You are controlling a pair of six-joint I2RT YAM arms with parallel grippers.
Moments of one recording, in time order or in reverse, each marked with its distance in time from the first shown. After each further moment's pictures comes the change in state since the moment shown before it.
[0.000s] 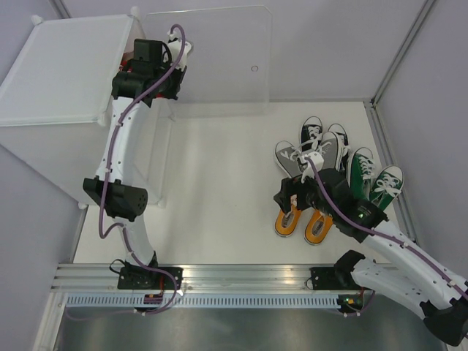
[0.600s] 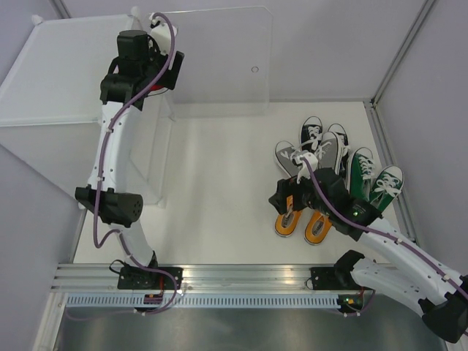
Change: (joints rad) left arm 0.034 -0.064 -0.025 0.184 -0.129 0.029; right arm 0.000 0.043 -0.026 0.065 -0.080 0.010
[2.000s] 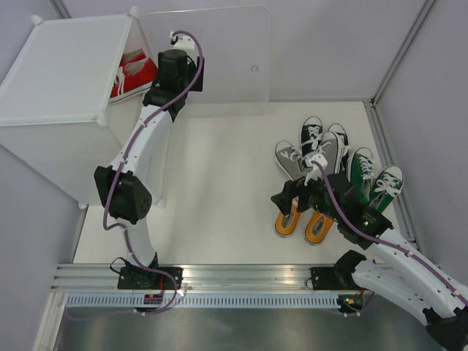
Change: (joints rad) left arm -0.126 0.054 -0.340 0.465 -0.319 -0.294; right arm 0.000 -0.121 -0.034 0.042 -0.007 0.010
